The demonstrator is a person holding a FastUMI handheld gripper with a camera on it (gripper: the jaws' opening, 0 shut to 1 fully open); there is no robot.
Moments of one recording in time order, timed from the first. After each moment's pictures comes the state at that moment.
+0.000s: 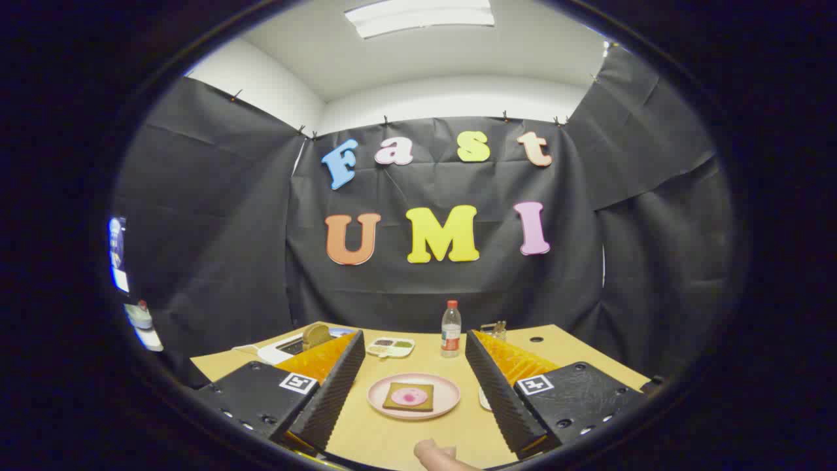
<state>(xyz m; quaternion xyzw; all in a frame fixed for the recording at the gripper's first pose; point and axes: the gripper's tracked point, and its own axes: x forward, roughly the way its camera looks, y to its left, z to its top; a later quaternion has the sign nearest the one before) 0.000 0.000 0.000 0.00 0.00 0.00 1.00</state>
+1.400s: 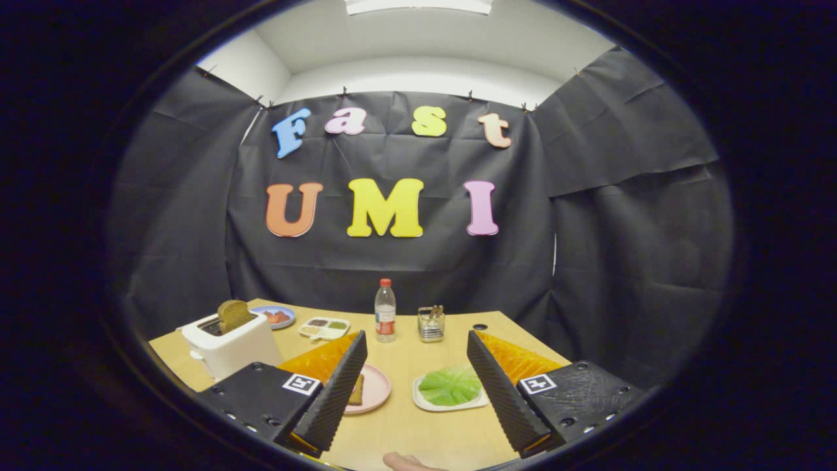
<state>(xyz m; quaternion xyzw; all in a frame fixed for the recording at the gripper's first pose) 0.052 -0.114 -0.019 -0.03 0.06 -0.11 0.99</state>
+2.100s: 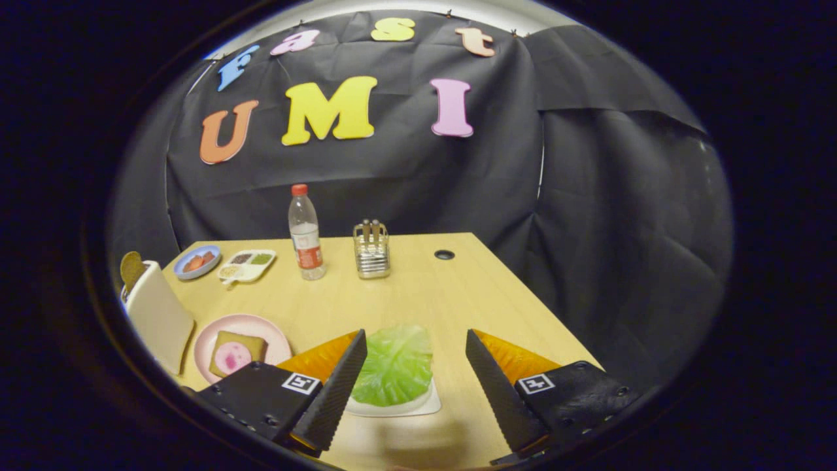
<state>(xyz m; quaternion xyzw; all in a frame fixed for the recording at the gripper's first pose) 0.174 -0.253 -0.153 0.01 0.28 -0.17 0.94</state>
